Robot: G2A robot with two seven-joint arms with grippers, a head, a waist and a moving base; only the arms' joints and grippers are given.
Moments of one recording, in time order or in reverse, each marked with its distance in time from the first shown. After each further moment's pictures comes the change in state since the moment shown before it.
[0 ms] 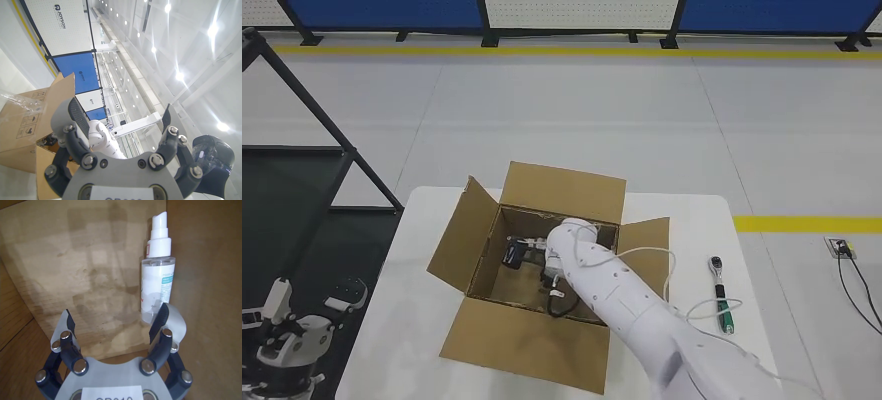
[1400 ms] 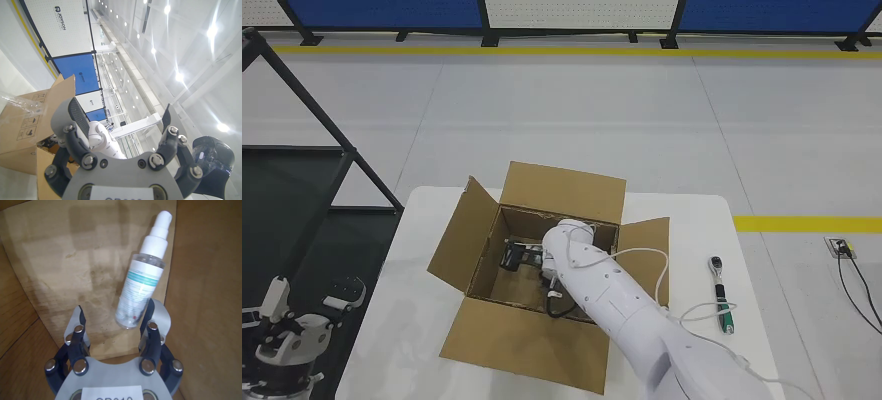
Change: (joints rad) left arm -0.011 -0.006 -0.004 0.006 0.004 0.008 0.003; right arm 0.013 -0.062 0.015 0.105 -0.045 -0.002 -0.022
